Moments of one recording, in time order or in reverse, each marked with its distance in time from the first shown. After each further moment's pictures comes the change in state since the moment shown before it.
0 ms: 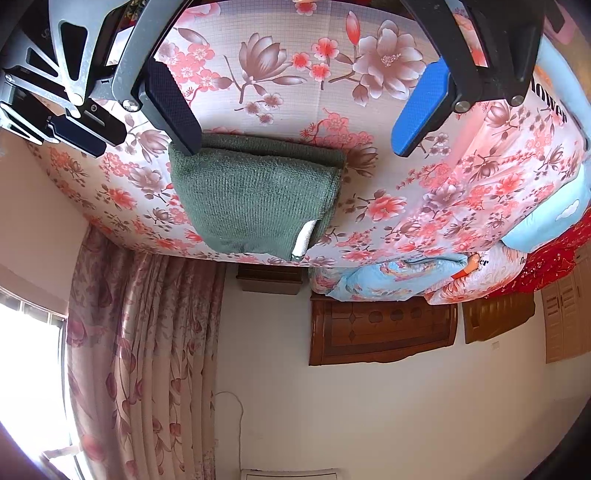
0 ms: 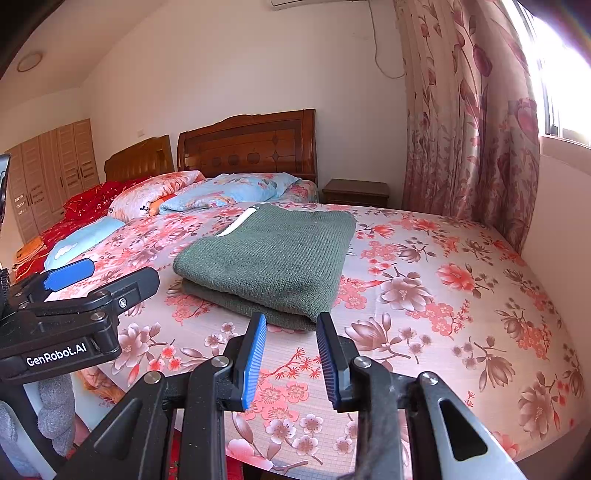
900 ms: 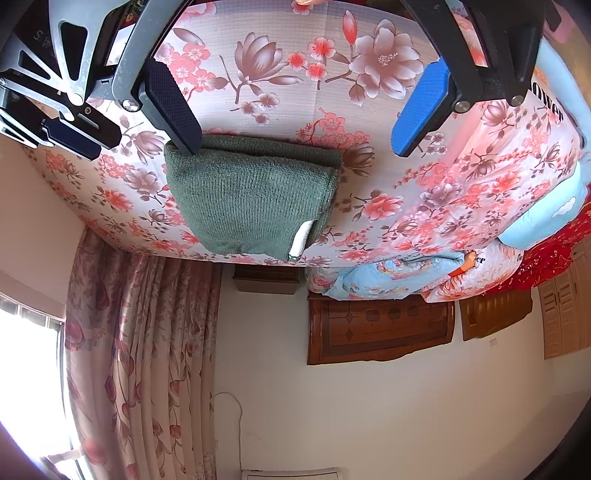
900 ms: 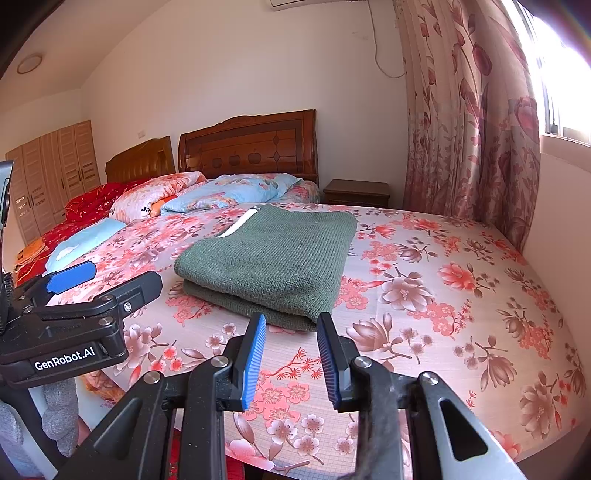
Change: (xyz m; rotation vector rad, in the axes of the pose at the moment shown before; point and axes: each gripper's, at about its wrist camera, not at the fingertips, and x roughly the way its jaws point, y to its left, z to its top) left arm 0.000 0.002 0.000 0.015 -0.007 0.016; right arm -0.001 0.000 0.000 0.003 -0.004 0.006
